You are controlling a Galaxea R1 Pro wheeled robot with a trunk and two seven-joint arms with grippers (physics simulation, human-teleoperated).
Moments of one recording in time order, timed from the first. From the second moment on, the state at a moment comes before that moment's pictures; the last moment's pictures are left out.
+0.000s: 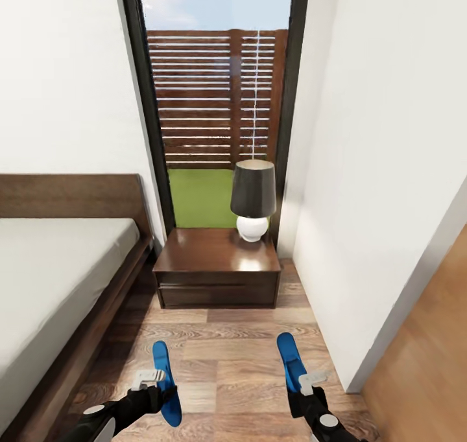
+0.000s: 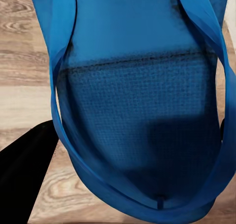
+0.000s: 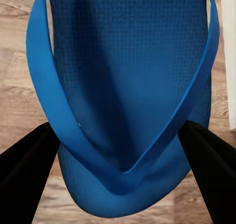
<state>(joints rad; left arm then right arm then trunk) -0.32 0.19 -0.27 -0.68 0.45 0.19 -0.32 -0.46 0.03 0.19 -0.29 0.00 -0.14 -0.07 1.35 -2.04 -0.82</state>
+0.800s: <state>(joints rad) -0.32 0.17 -0.28 -0.63 0.44 0.16 -0.32 -0.46 0.03 0.19 -0.18 0.00 -0.21 -0.07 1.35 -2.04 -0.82</state>
